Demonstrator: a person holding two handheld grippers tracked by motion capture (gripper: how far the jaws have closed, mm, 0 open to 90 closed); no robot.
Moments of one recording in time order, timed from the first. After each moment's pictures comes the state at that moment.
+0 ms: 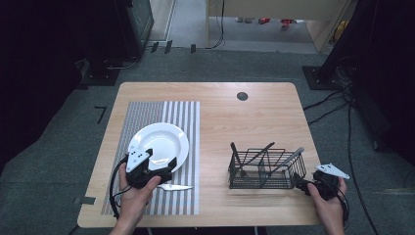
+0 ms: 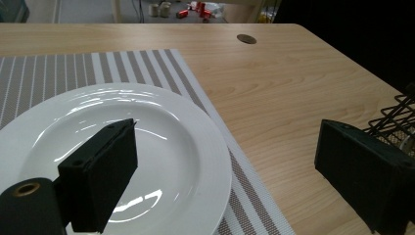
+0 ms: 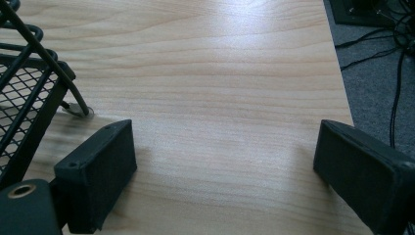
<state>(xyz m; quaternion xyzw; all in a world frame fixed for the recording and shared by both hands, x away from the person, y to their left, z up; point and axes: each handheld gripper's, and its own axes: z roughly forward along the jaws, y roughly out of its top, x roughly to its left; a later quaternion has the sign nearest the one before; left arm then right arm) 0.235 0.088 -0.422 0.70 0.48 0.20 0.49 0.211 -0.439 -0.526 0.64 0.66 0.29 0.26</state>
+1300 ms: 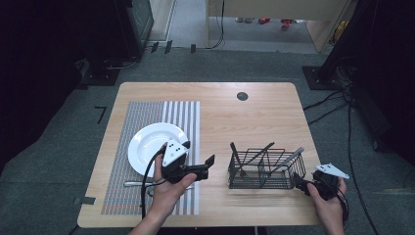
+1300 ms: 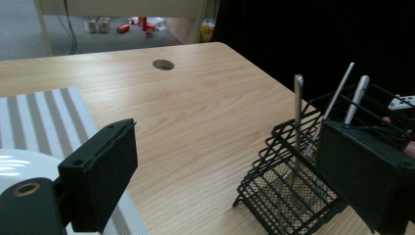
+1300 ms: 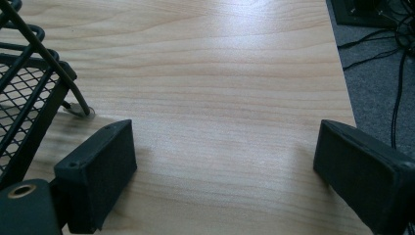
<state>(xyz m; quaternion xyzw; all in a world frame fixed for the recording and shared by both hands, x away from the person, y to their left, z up) 0.236 -0.001 -0.389 0.72 0.40 0.15 0.54 0.211 -0.439 -0.526 0.64 0.66 0.29 0.26</state>
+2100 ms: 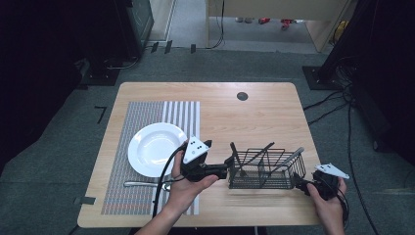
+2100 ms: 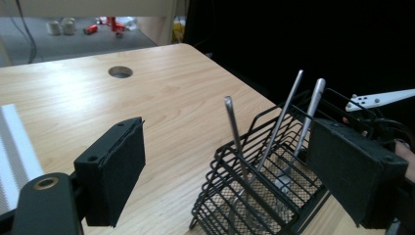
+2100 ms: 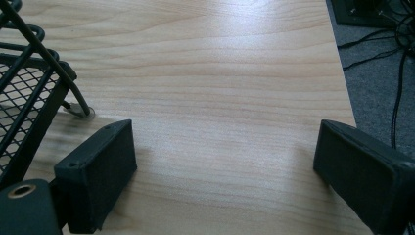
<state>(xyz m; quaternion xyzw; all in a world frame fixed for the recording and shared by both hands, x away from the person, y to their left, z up) 0.238 -0.043 -0.381 0.74 0.37 0.12 0.55 0.211 -0.439 -0.526 0.64 0.66 0.29 0.26</state>
